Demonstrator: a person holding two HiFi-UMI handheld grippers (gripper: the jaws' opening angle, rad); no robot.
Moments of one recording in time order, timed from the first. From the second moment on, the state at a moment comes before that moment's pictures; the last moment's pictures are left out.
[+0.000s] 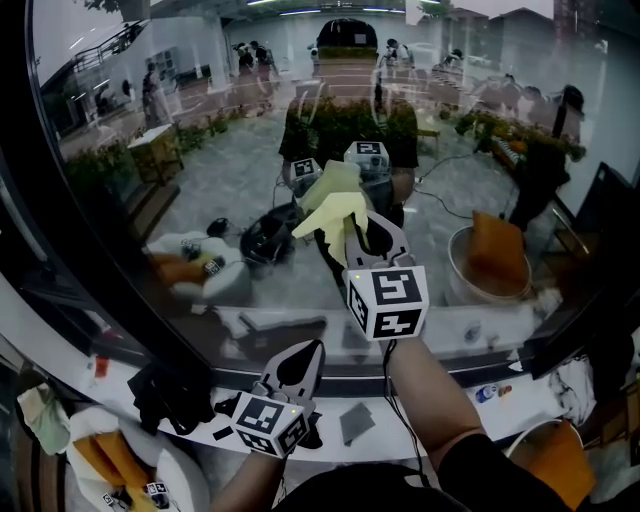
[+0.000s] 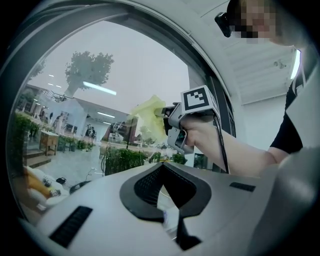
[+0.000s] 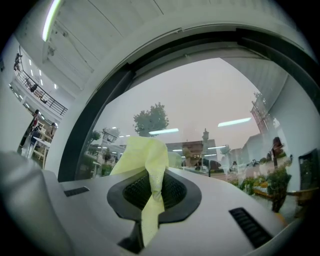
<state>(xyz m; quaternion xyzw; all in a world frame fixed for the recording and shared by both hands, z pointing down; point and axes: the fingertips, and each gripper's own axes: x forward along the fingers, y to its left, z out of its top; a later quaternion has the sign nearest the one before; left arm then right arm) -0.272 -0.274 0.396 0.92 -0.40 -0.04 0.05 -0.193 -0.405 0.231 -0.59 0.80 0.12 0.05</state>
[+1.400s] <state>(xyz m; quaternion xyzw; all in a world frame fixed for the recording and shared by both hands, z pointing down) -0.147 -0.270 0.401 0.94 -0.35 -0.03 0.07 -0.088 -0.388 0.227 -0.57 0.81 0.13 0.02</state>
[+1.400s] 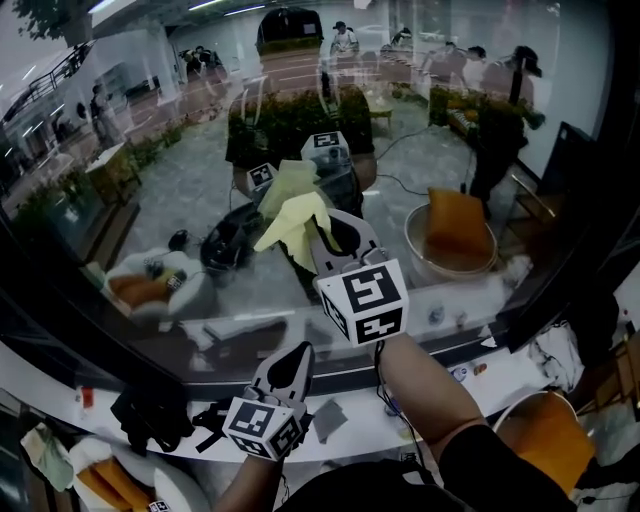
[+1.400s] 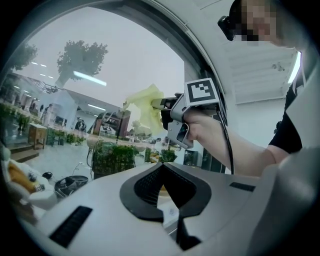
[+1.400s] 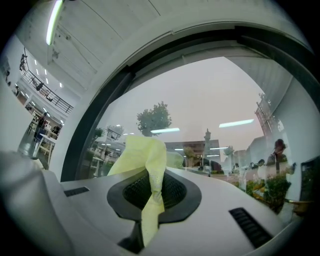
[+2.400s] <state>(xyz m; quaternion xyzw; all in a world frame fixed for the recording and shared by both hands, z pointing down) 0.077 -0.230 0.395 0.97 -0.25 0.01 0.05 0.186 -0.338 0.231 -0.65 0.75 0.12 0.02</state>
